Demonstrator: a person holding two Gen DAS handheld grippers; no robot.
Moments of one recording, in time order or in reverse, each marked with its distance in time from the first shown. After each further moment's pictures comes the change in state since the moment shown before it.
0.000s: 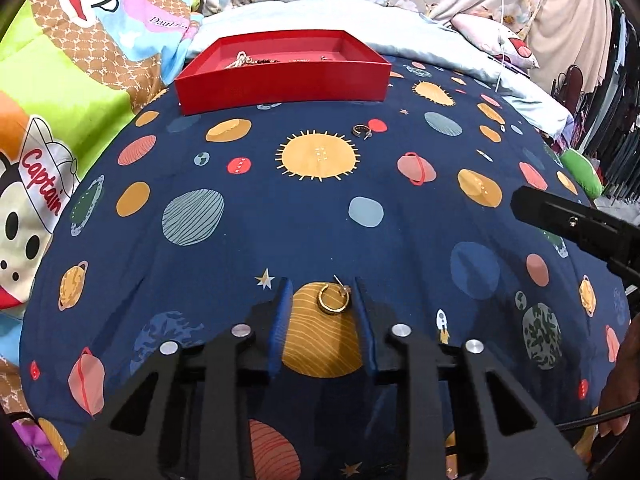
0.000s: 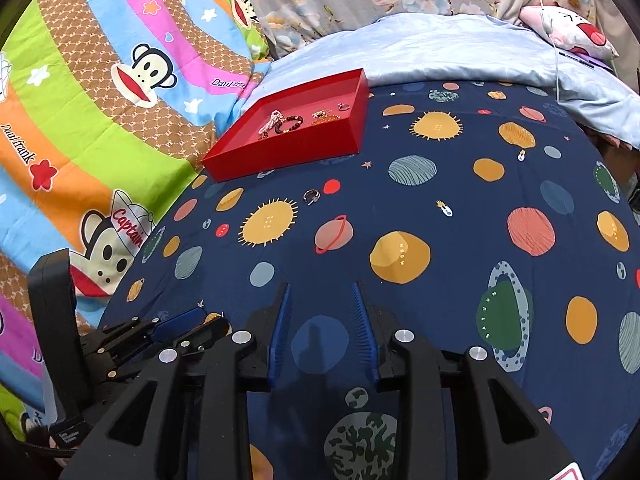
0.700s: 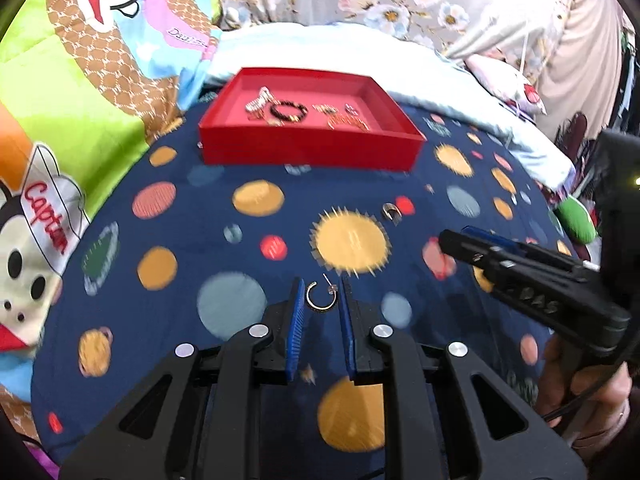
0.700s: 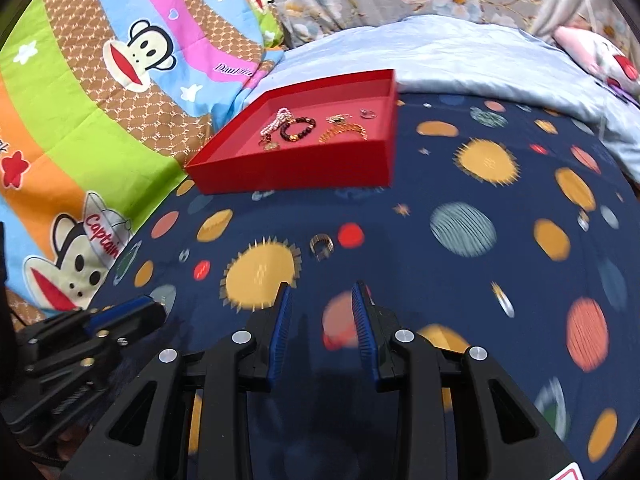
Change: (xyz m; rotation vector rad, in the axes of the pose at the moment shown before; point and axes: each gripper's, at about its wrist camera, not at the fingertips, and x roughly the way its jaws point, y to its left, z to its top) left arm -0.005 0.039 0.057 -0.102 -0.085 -0.034; right arm 0.080 0.021 0.058 -0.110 0.024 -0.010
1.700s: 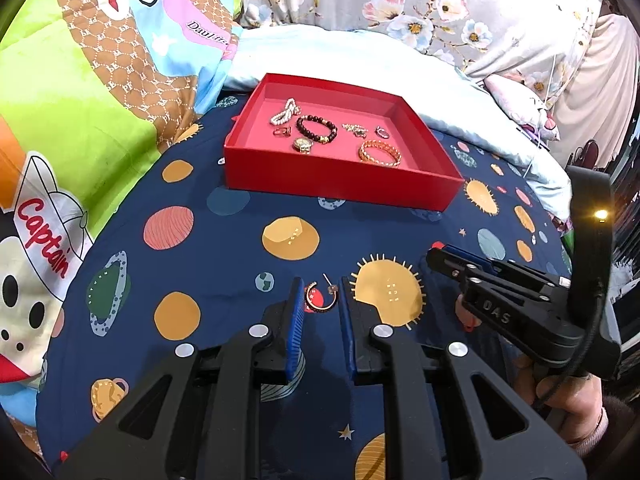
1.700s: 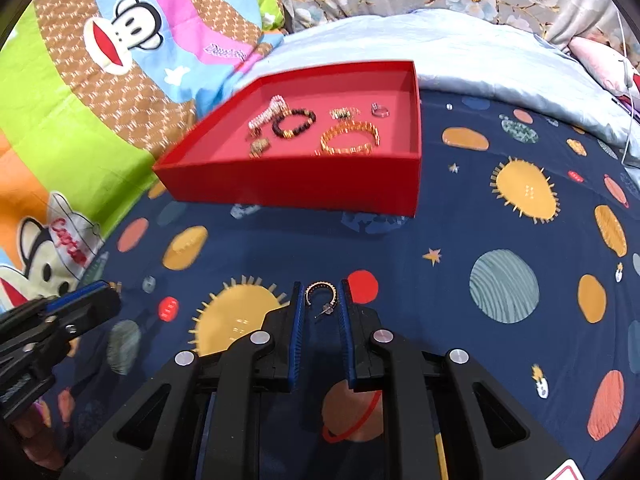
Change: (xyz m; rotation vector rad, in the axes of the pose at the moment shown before) left arm 0.017 0.030 0.030 -0.070 -0.007 -0.005; right arm 0.043 0.007 0.028 -0.032 0.031 -0.037
